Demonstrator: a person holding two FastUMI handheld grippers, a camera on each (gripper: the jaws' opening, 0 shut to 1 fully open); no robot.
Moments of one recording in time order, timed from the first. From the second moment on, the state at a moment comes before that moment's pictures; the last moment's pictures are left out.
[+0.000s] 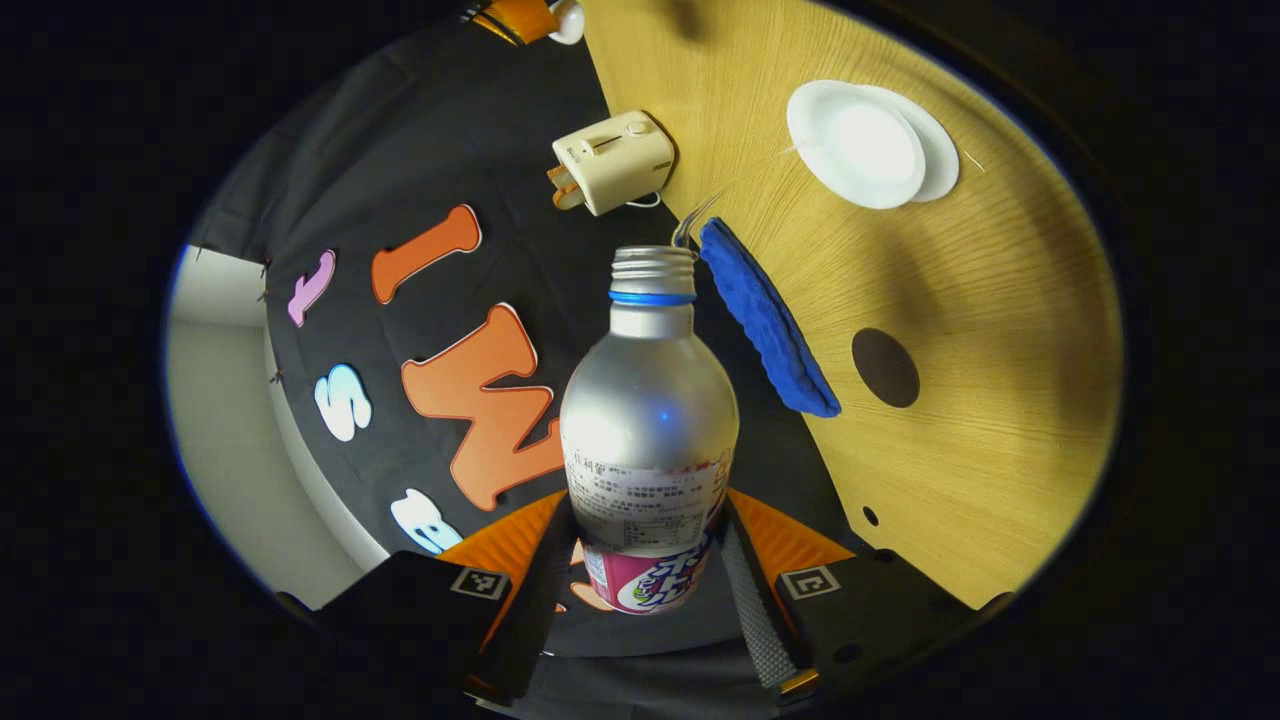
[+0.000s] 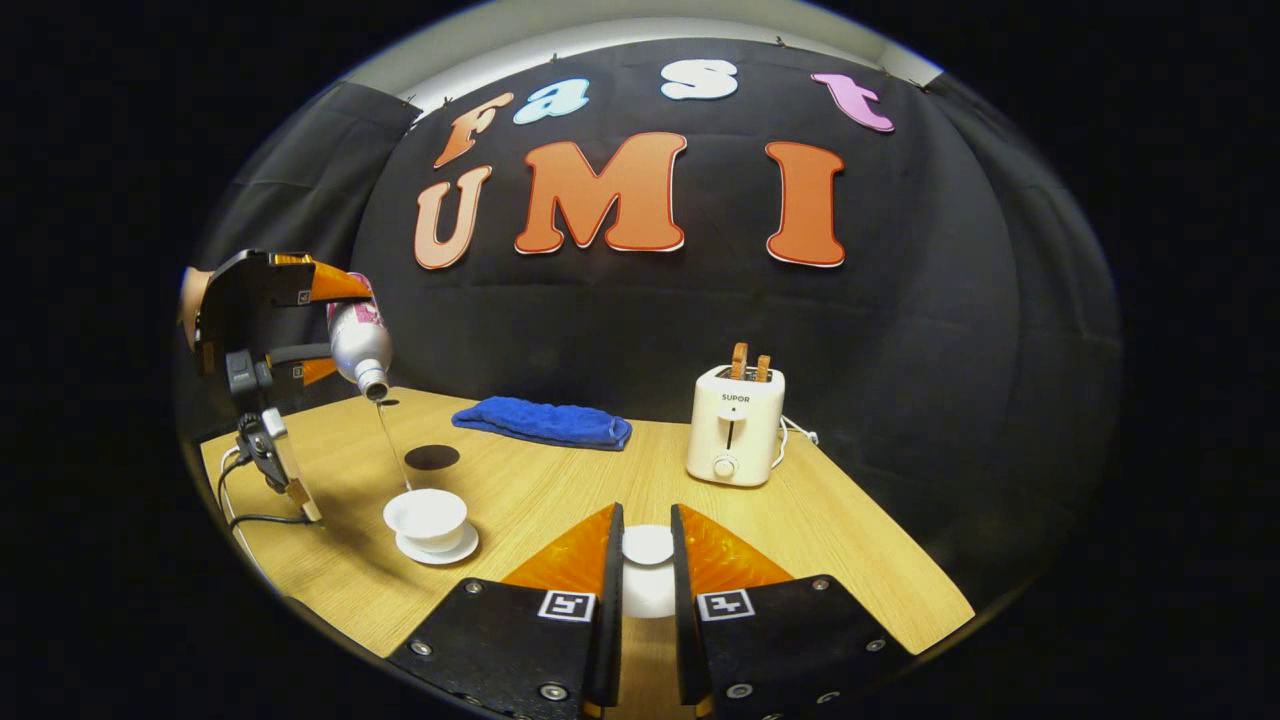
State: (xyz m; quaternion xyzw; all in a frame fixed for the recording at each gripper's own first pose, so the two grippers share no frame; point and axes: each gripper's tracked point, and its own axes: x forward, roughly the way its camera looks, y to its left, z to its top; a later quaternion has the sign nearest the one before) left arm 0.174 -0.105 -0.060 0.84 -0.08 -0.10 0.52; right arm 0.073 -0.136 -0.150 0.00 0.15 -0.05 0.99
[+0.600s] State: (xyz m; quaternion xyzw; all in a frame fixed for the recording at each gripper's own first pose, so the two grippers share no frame) left arm 0.180 -0.112 -0.064 0.87 -0.08 -0.10 0.48; right arm 0.067 -0.139 -0.162 0.00 0.16 -0.05 0.99
